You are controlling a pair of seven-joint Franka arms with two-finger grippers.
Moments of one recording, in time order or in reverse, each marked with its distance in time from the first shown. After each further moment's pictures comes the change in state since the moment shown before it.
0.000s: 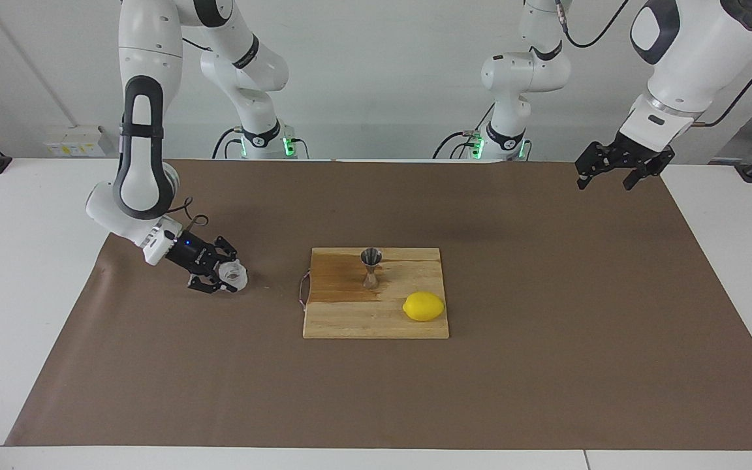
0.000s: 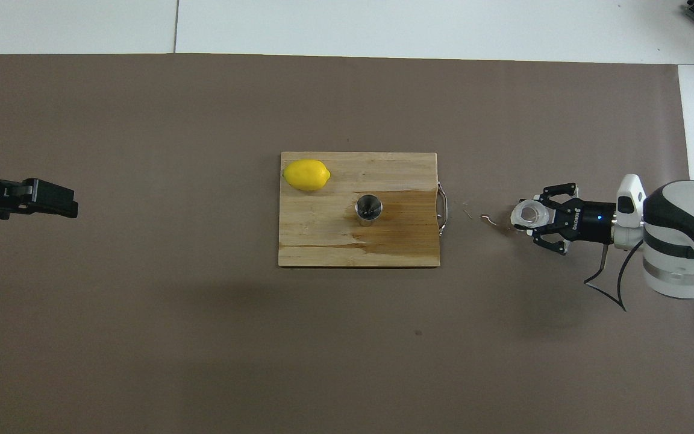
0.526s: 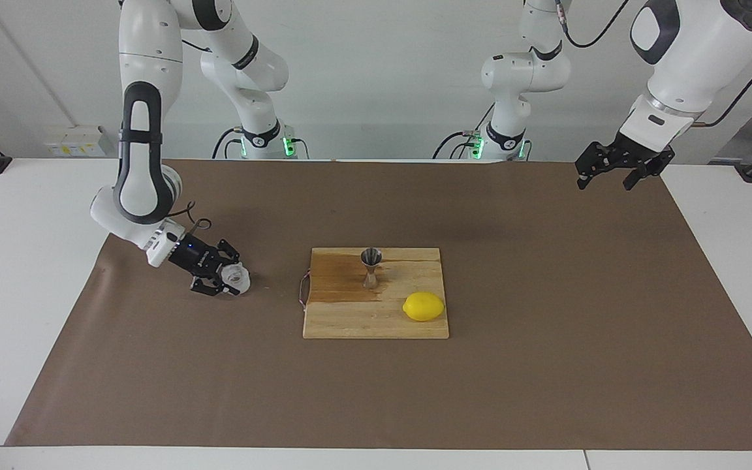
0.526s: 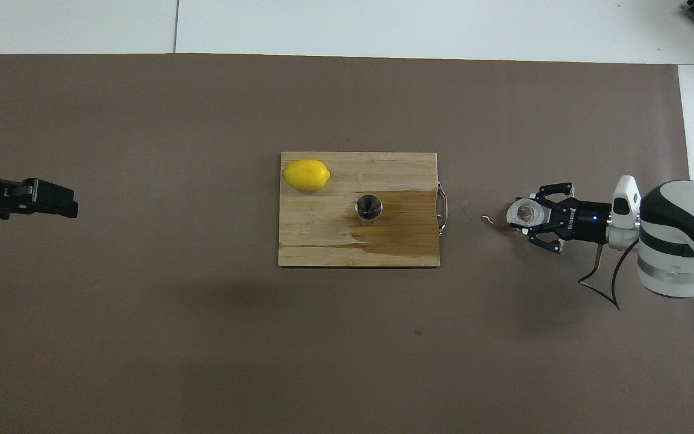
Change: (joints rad) left arm 0.000 0.000 0.000 0.000 0.000 0.000 0.000; right arm 0.001 0.016 0.007 0.001 0.047 0.000 -0.046
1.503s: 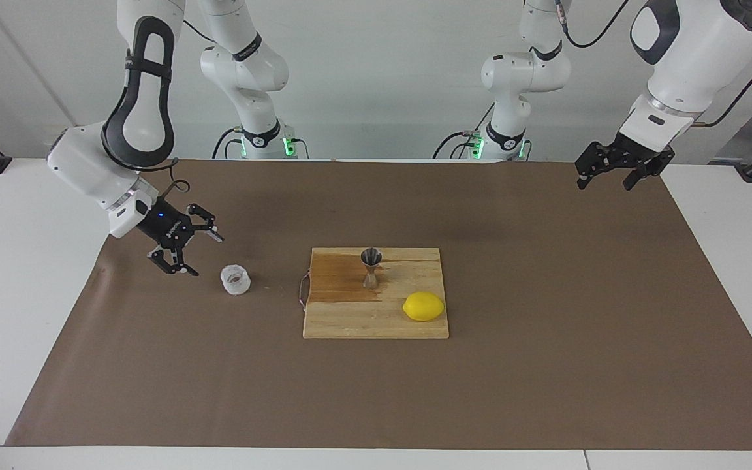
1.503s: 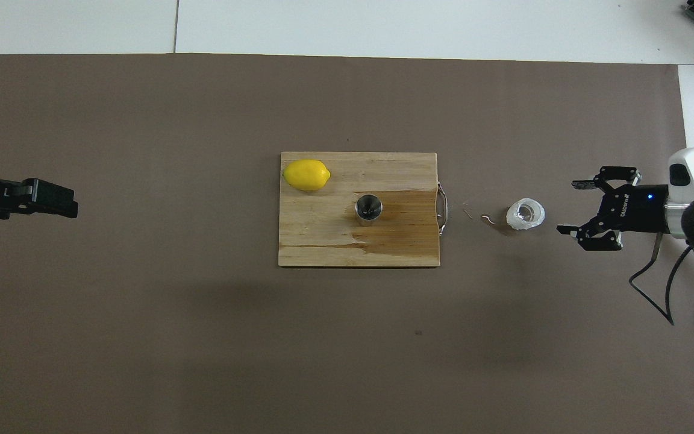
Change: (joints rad) left arm 0.000 0.000 0.000 0.000 0.000 0.000 0.000; right arm 0.005 -0.249 -0.003 0.030 -0.464 -0.017 0.734
